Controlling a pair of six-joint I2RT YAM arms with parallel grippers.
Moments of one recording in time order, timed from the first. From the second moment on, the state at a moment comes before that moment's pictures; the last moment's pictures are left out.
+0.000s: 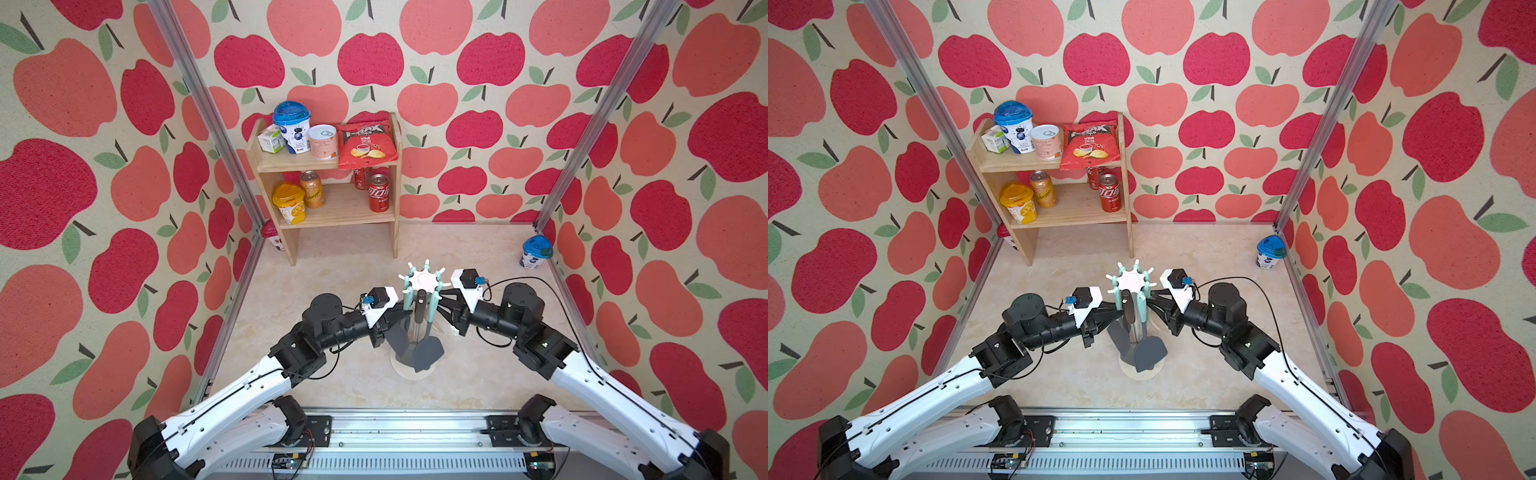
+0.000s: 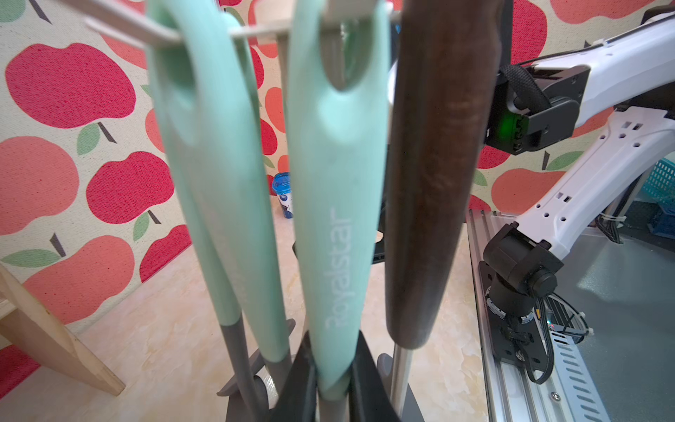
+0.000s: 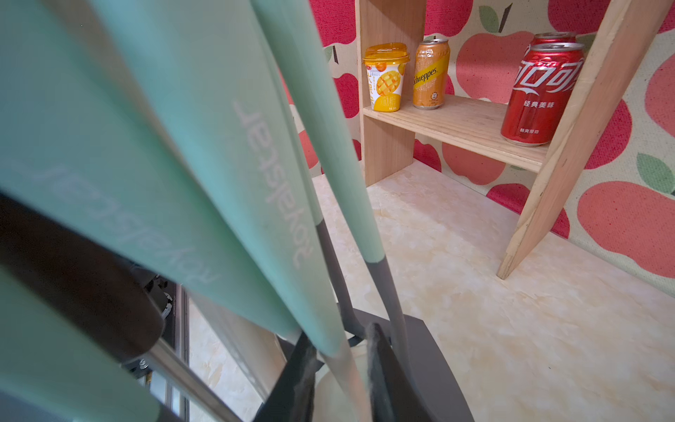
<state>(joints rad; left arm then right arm) -0.81 0.88 0.71 0.09 0.39 0.13 0.73 0.88 0.71 0.02 -0.44 0.00</state>
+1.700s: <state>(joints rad) -0.82 0.93 0.73 0.12 0.37 0.15 0.70 0.77 0.68 0.00 -0.10 -0.05</state>
